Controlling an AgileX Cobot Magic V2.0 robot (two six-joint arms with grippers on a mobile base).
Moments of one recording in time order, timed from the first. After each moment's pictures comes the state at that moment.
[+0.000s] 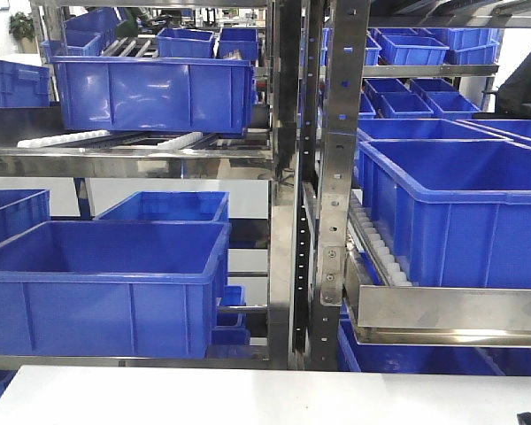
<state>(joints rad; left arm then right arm) -0.07 1.66 -0.27 0.13 -0.78 -0.07 -0.09 1.03 -0.37 -0.51 -0.13 0.23</state>
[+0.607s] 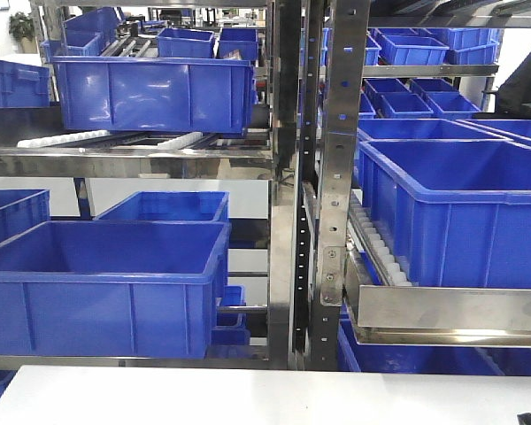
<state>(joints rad) -0.07 1.85 -0.27 0.13 -0.99 -0.07 -0.09 1.03 -0.37 -0.51 -0.13 0.23</state>
